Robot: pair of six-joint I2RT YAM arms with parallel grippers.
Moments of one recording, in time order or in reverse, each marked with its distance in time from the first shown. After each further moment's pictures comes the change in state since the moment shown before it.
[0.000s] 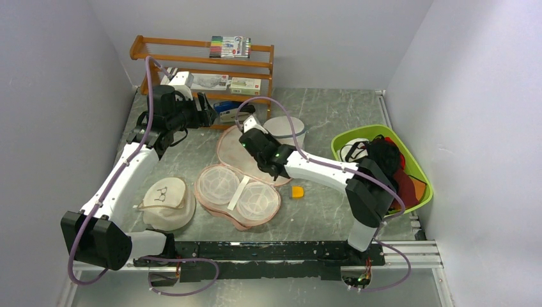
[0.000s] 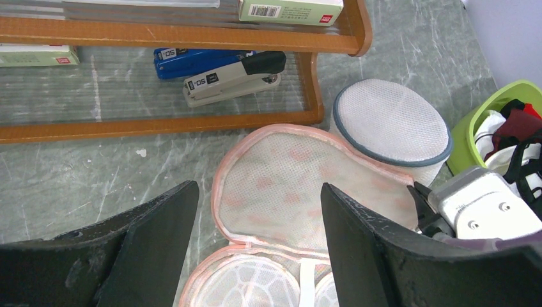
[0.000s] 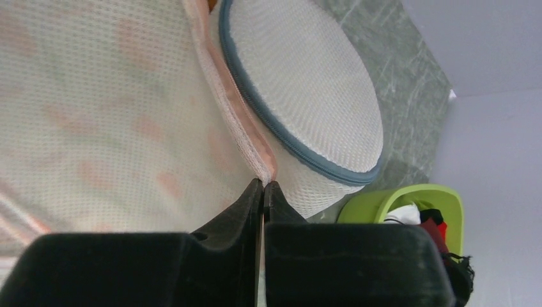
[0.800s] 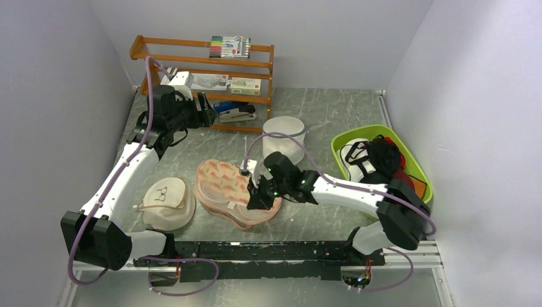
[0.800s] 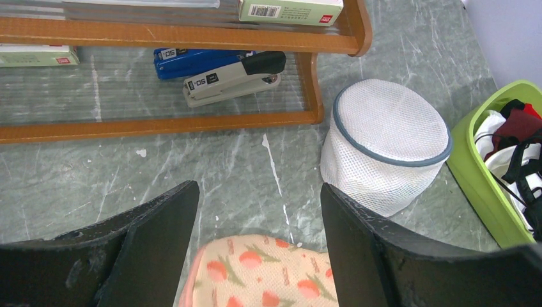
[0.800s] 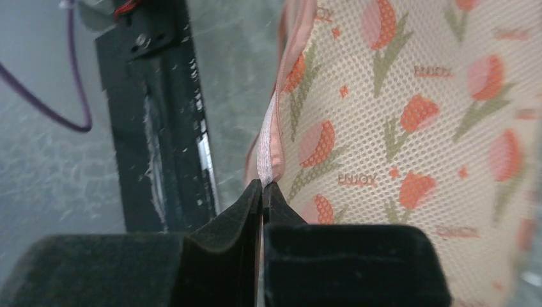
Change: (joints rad) left arm 0.000 0.000 0.000 0.000 0.000 0.000; right arm 0.030 -0.341 -0.416 0.194 -1.254 0.144
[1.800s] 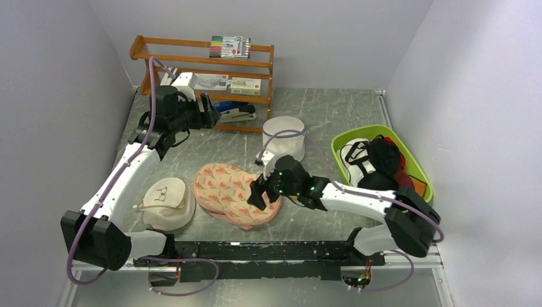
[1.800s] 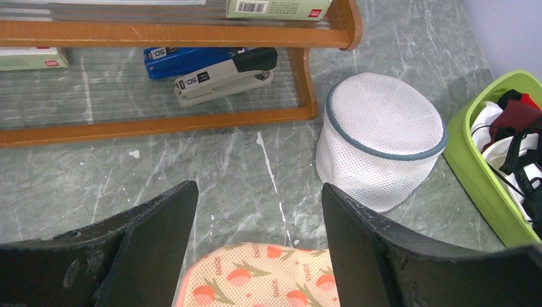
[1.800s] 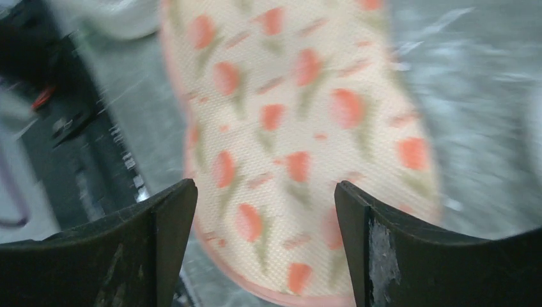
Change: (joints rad) left arm -0.020 0.000 0.000 0.000 -0.001 0.010; right arm -0.020 -0.018 -0.184 0.285 0.140 0.222
